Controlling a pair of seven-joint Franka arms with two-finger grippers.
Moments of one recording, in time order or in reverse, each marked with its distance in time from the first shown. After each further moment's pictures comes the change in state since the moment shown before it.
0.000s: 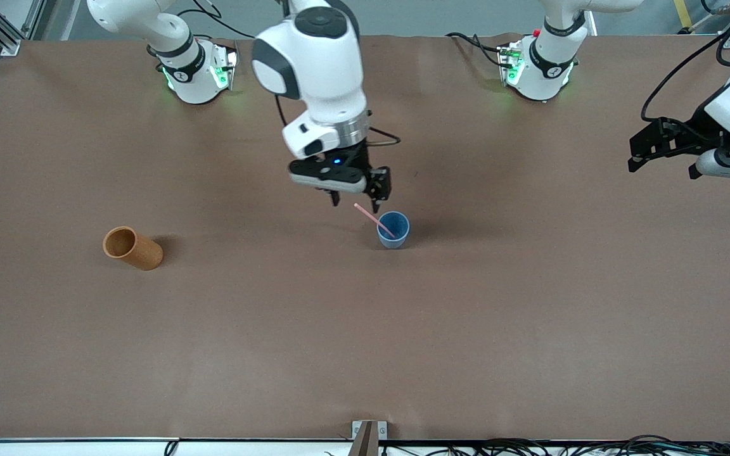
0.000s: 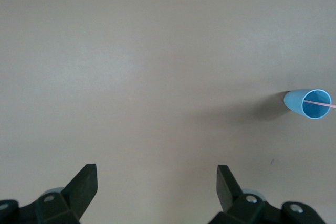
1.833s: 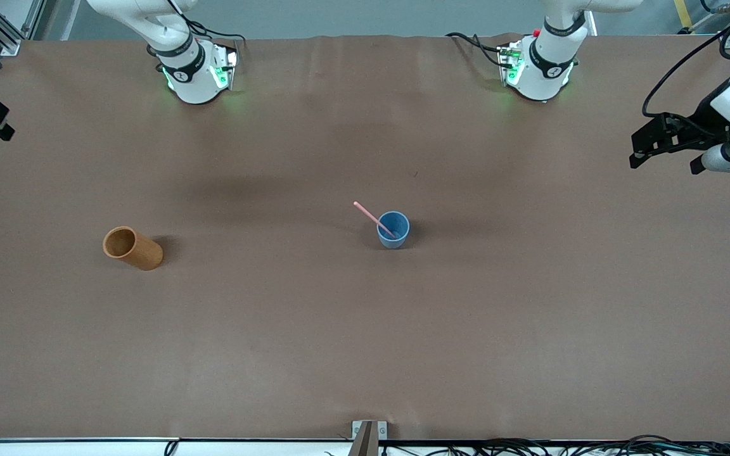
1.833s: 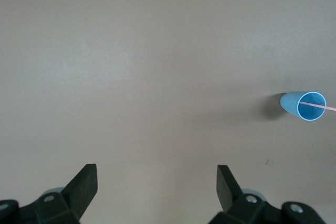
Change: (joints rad) left arm 0.002 0.000 -0.001 0.021 -0.005 -0.023 -0.028; right arm -0.731 -0.502 -0.046 -0.069 0.097 -0.653 -1.072
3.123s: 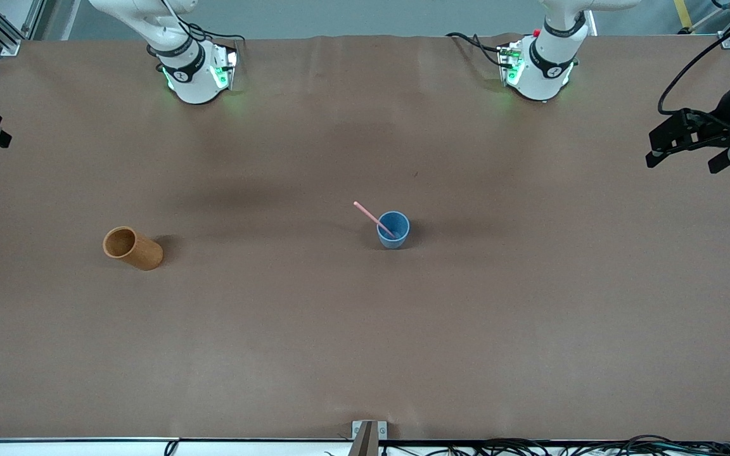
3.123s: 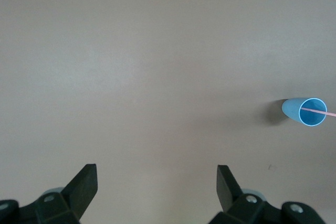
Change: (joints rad) left arm 0.105 0.000 -0.080 0.029 0.000 -0.001 0.022; right arm -0.107 0.130 0.070 0.133 0.070 -0.108 -0.085
